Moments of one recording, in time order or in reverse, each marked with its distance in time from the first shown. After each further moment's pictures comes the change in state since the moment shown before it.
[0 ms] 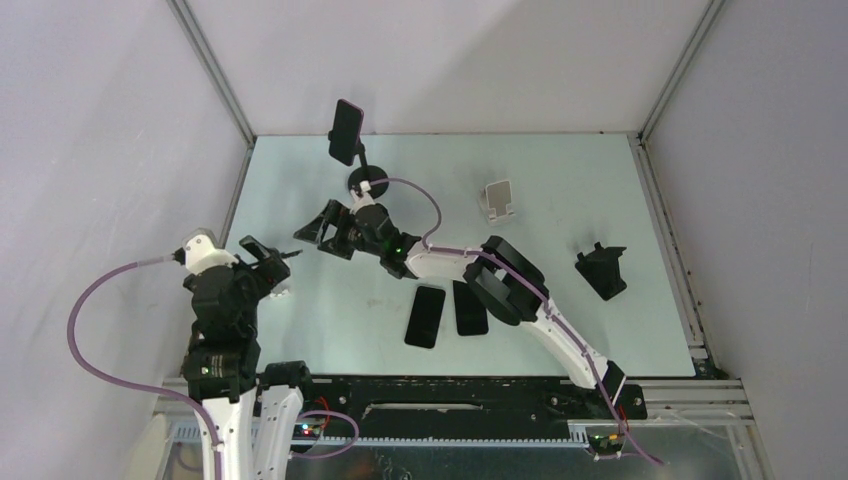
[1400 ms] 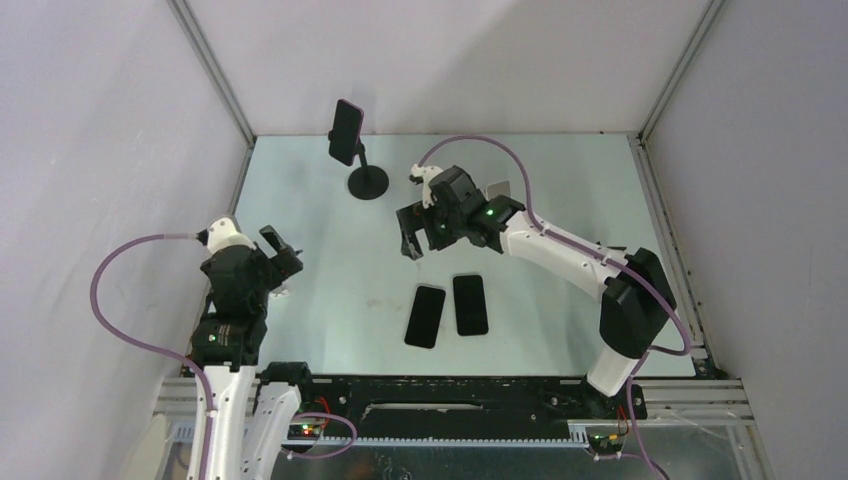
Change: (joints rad) left arm -0.103 0.128 -0.041 0.065 -0.014 0.022; right arm -0.186 -0.731 -0.367 -0.955 0.049 -0.916
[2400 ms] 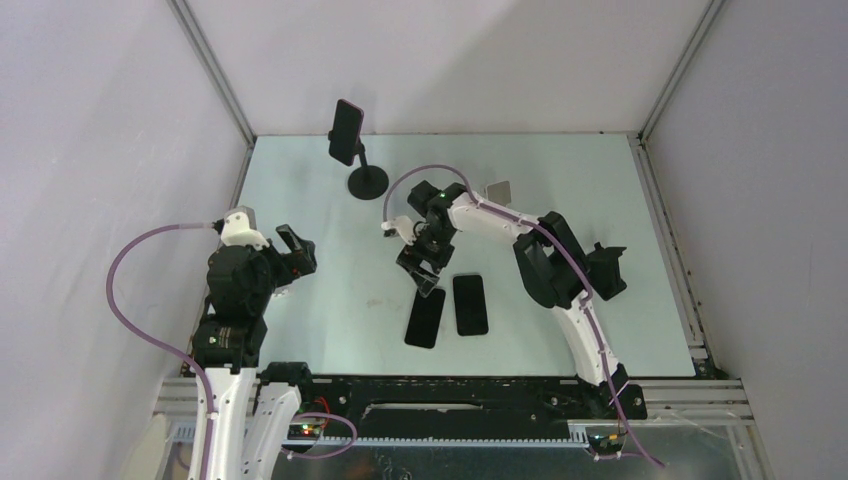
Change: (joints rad) left arm 0.000 -0.008 -0.006 0.065 0.235 0.063; right arm -0.047 0.551 0.385 -0.533 -0.430 -0.684
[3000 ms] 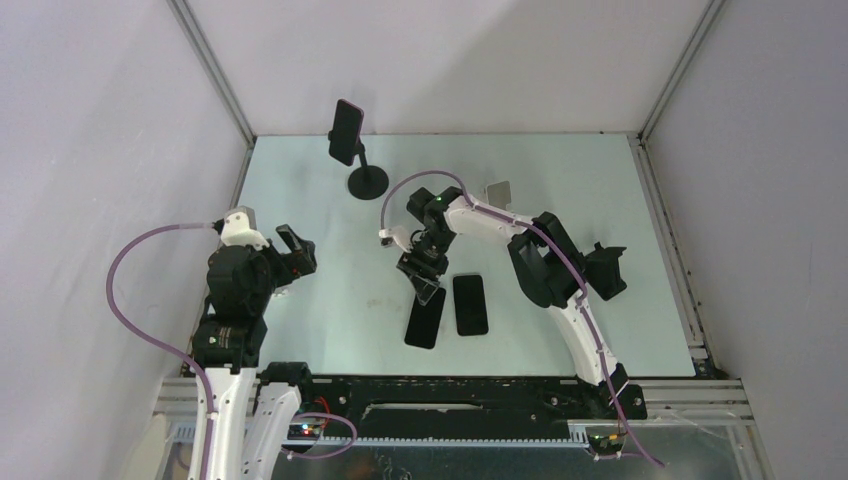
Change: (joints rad) left arm 0.000 0.000 0.000 0.000 0.000 0.000; right arm 0.013 0.022 0.005 -0.048 -0.110 -0.067
